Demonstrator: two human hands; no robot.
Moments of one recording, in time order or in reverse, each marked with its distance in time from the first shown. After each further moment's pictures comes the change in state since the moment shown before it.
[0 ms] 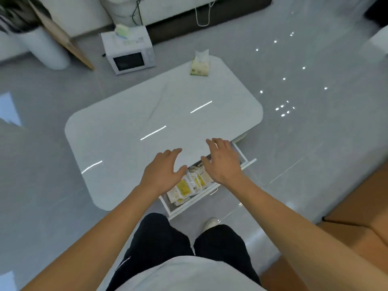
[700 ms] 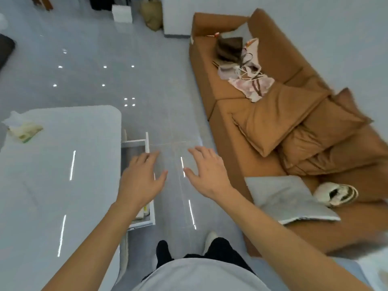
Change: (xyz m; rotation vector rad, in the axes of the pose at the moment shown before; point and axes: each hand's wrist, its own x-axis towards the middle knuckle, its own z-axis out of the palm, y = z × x) left_hand -0.142 0.030 -0.055 0.237 -0.262 1.034; right_hand -0.323 -0.182 0.002 0.147 0.550 0.988
